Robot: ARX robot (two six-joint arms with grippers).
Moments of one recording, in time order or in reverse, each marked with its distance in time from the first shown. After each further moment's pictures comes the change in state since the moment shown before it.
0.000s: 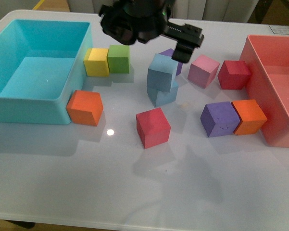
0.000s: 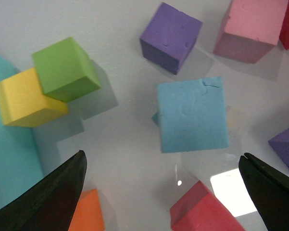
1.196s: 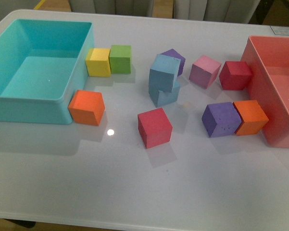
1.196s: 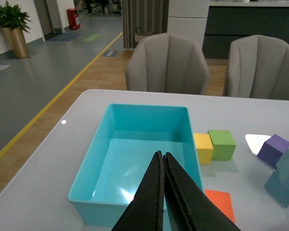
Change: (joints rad) left arm 0.502 -1.148 -1.501 1.174 0.133 0.050; right arm 0.000 0.000 0.000 0.000 -0.001 0.000
